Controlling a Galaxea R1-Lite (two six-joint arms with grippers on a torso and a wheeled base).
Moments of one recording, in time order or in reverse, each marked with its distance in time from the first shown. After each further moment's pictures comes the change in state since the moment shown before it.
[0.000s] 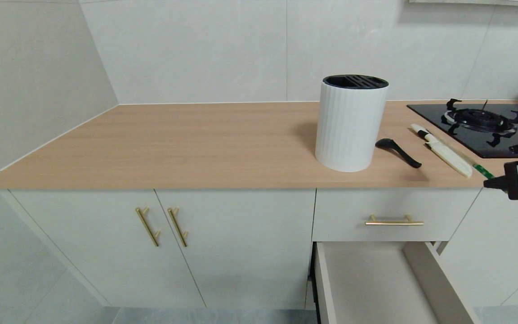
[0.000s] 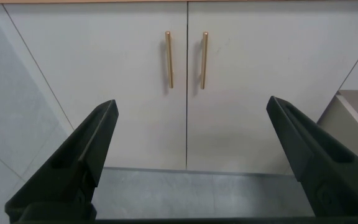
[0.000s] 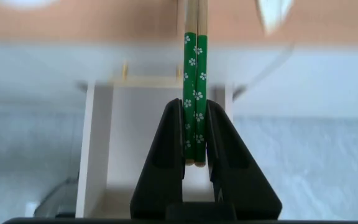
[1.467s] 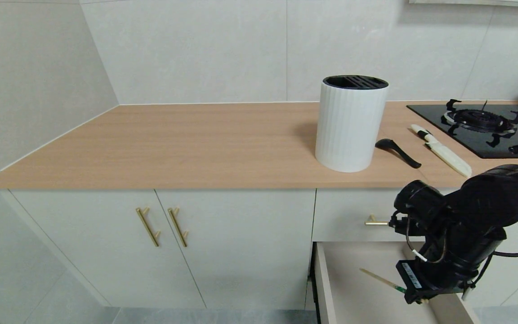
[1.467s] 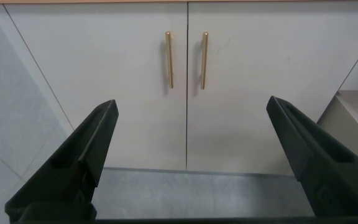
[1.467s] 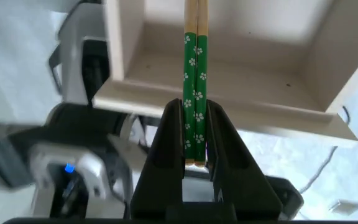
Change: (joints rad) left arm 0.000 0.000 0.000 0.000 0.000 0.000; right arm 0.357 0.504 0.013 0.284 0.103 0.298
